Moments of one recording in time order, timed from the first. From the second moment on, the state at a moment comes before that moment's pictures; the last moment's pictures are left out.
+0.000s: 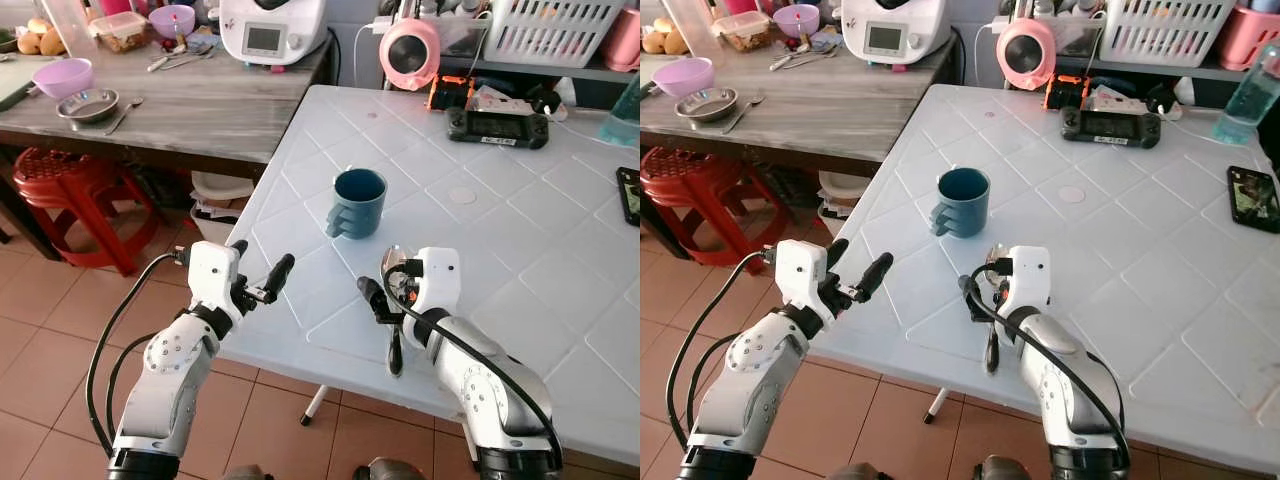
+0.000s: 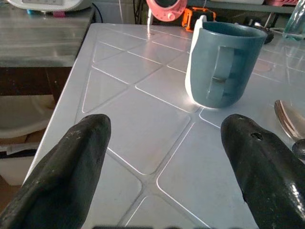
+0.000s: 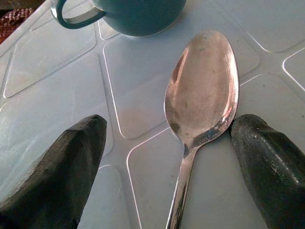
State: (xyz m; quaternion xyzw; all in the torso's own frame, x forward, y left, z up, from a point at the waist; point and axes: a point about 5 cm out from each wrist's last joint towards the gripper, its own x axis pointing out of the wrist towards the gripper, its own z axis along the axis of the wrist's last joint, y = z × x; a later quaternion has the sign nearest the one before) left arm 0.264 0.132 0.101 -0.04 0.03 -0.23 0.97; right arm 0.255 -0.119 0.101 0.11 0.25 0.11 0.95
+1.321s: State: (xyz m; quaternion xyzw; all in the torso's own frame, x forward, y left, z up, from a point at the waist) left arm 0.262 0.113 0.094 -0.05 0.08 -0.27 0.96; right arm 0.257 -0.145 0.087 0.04 0.33 0.12 0.94
